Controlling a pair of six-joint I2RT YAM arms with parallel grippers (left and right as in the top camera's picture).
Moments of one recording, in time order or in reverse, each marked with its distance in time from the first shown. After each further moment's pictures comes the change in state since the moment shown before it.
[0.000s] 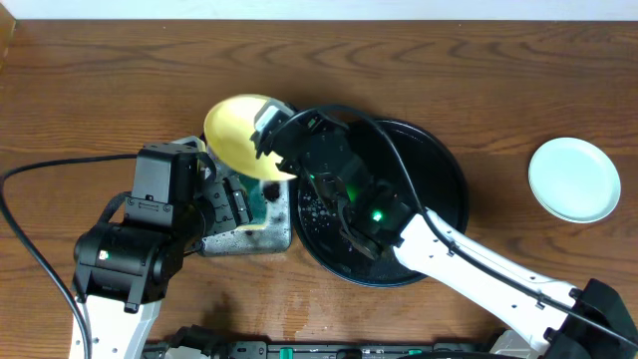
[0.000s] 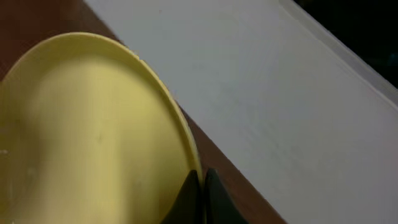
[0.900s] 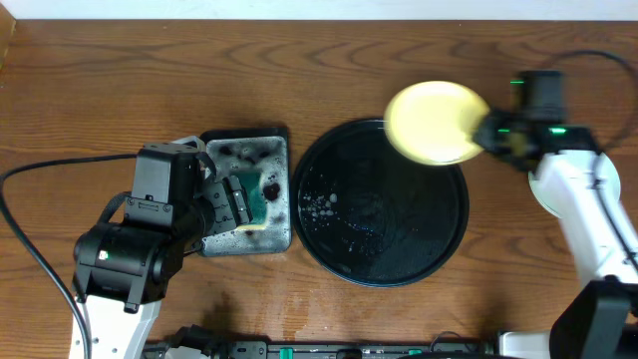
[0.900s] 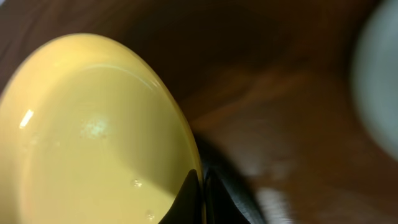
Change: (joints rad) left arm 0.000 0.000 0.001 0.000 0.000 0.000; right arm -0.972 -0.008 0.000 -0.804 -0.486 1.001
